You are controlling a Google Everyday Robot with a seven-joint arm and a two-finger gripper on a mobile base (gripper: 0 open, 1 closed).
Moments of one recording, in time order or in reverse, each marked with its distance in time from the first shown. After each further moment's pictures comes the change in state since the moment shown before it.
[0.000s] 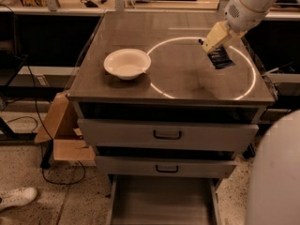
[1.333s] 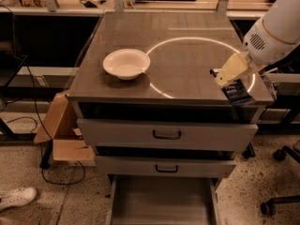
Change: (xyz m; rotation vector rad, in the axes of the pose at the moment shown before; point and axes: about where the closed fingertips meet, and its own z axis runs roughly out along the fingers) arm 0.122 0.057 -0.039 -0.018 0.066 0.010
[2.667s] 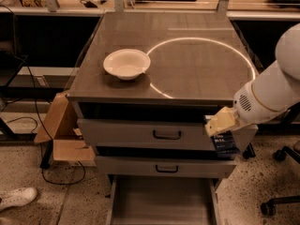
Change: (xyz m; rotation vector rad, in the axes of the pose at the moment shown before) arm 0.089 0.045 0.075 -0.069 0.020 0.146
